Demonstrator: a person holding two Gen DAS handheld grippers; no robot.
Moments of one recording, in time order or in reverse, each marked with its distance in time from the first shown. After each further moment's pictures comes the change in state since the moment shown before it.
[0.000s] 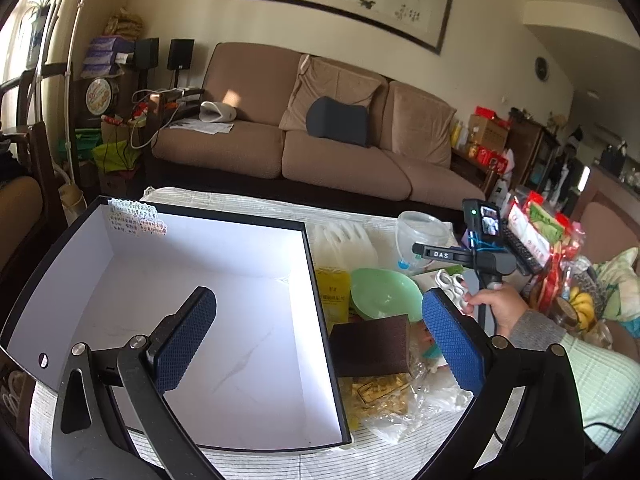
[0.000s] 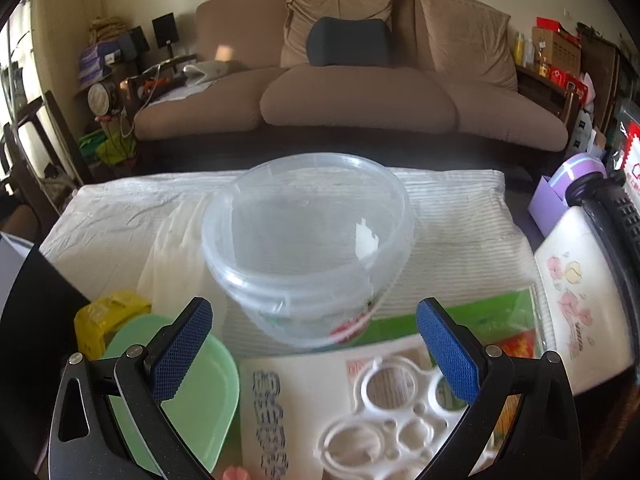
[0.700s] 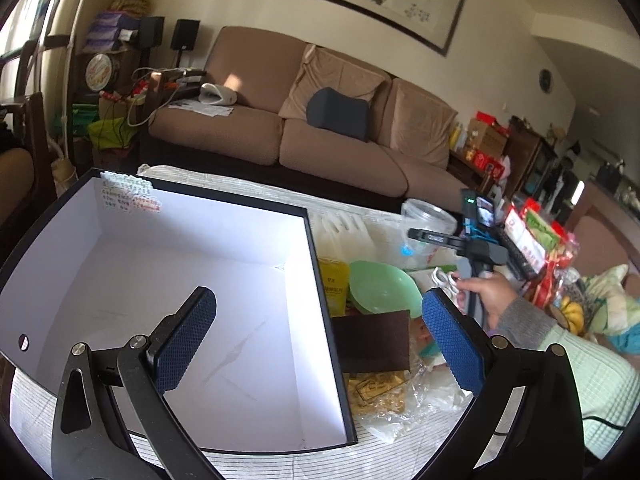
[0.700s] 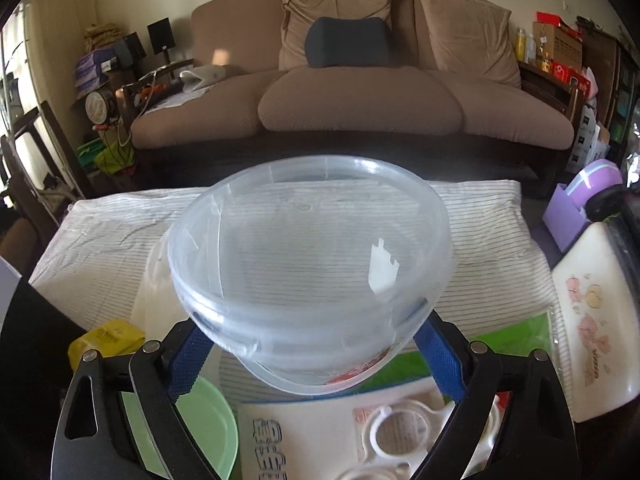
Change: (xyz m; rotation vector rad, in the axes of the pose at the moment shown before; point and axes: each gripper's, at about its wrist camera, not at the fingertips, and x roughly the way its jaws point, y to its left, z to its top) left arm 0.011 0.017 -0.007 -0.073 0.028 -0.024; right arm 0.009 -0.002 0.023 0.026 -0.007 0.011
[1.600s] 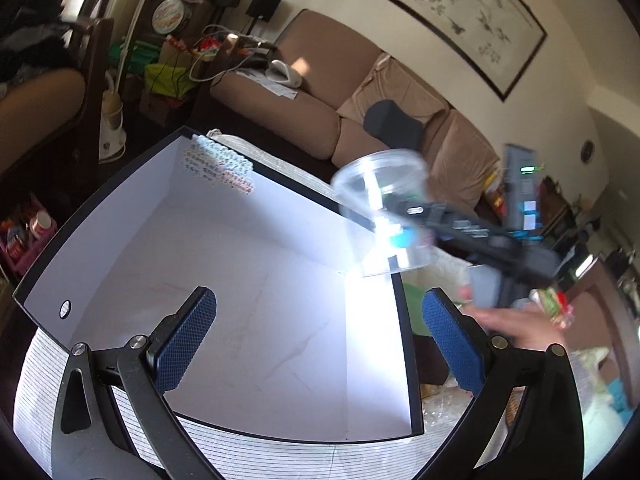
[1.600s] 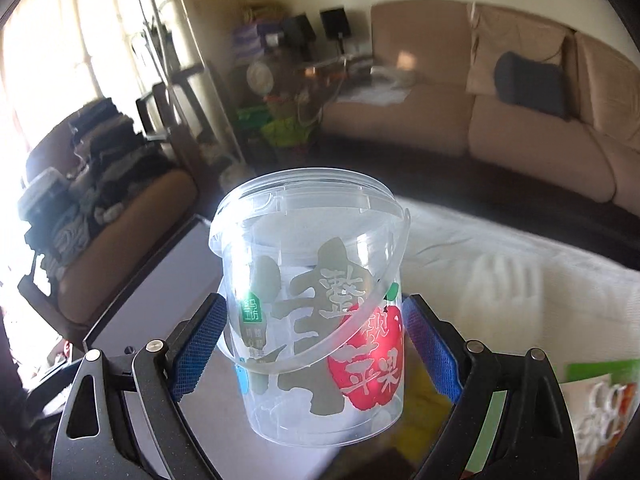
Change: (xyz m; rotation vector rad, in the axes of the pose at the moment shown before) left arm -0.028 0.119 0.016 -0.303 0.032 0.028; right arm -0.082 0.294 0.013 -0.247 0.065 0.433
